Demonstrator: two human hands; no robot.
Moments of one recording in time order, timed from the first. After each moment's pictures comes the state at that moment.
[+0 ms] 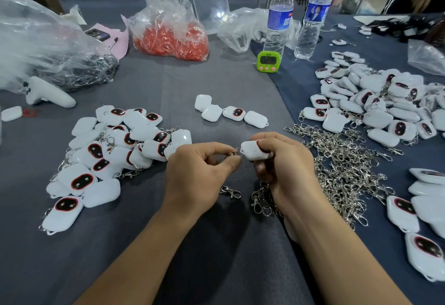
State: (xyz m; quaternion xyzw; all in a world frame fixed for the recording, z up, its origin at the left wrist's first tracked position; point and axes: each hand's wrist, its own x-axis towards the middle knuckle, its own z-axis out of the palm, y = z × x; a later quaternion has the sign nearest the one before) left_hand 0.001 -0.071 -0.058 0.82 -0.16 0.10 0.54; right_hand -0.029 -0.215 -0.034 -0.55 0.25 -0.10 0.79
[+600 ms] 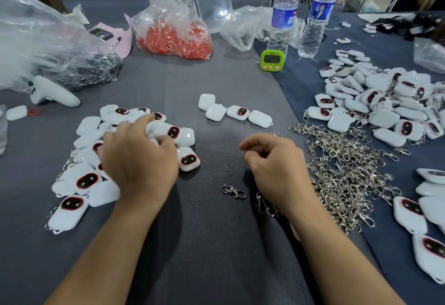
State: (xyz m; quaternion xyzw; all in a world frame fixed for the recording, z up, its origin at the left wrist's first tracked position) left_hand 0.038 -0.016 -0.046 0.91 0.07 0.30 0.27; right_hand -0.032 -0.210 -0.045 -0.87 0.15 -0.15 0.45
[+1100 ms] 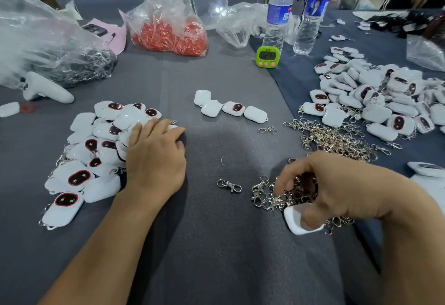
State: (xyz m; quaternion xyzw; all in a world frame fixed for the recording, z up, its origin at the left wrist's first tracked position) left_hand 0.043 -0.017 -0.068 0.96 -0.15 0.19 0.14; right_hand -0.082 -0.285 0.012 -0.94 -0.02 0.21 0.27
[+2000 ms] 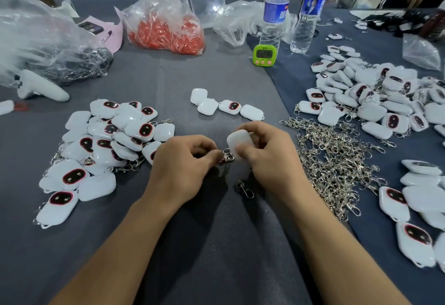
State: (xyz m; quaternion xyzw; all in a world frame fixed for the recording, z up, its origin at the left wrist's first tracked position) left_hand 0.011 -0.051 -0.056 0.87 -0.16 0.03 0.46; right_hand -0.035 -0.215 -0.040 -0.82 0.12 -0.14 0.55
